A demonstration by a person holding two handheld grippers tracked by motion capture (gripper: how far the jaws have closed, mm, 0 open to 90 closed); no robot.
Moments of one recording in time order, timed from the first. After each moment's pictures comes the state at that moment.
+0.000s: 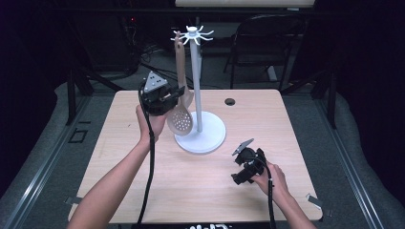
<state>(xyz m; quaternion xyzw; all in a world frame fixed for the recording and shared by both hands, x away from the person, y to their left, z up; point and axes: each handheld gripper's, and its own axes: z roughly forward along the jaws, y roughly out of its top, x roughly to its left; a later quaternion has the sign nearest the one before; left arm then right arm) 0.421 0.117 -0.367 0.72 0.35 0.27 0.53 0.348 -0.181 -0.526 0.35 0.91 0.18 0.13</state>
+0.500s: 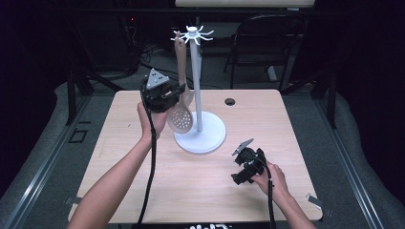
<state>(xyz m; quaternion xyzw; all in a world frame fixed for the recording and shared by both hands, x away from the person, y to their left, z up) 0.428 0.113 -0.365 0.72 0.36 0.27 0.52 0.348 -0.180 -0.526 0.35 0.91 0.17 0.13</state>
